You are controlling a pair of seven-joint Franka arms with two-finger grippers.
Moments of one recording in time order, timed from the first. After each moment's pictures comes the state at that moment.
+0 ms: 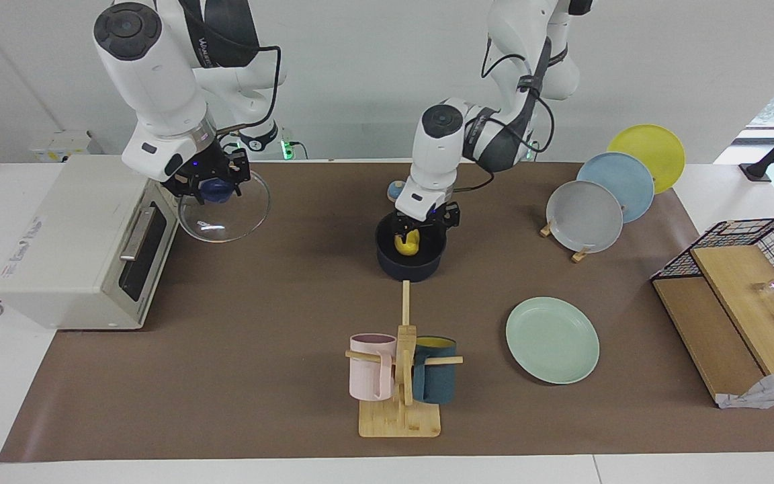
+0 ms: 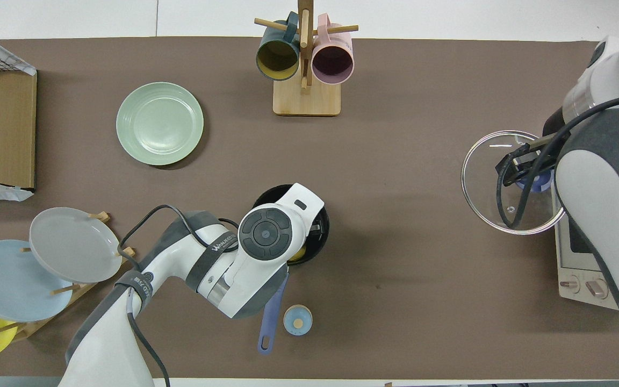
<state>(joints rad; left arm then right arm) -0.58 0.16 -0.05 -1.85 0.00 2.04 -0.73 0.08 0.13 0.08 -1.45 -0.03 1.41 -0.13</state>
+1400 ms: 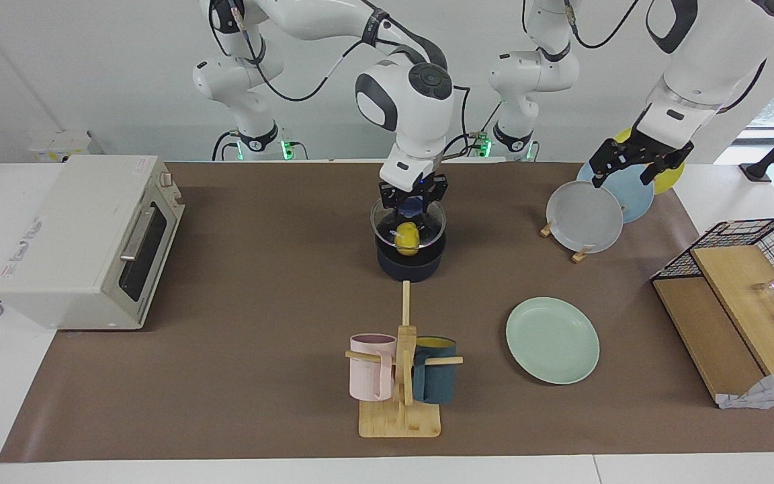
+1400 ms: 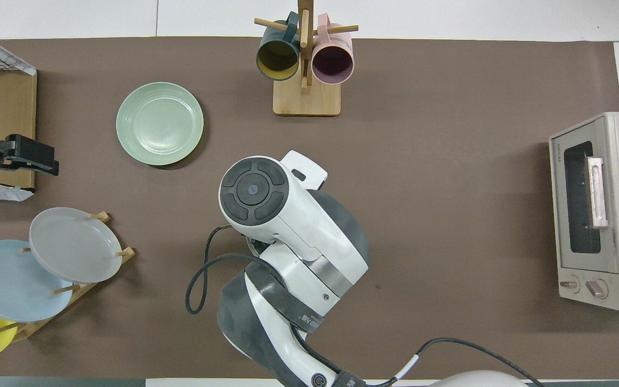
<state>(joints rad) -0.06 0.00 -0.05 -1.54 0.00 1.48 -0.09 0.64 0.37 0.11 -1.52 -0.03 1.84 0.60</state>
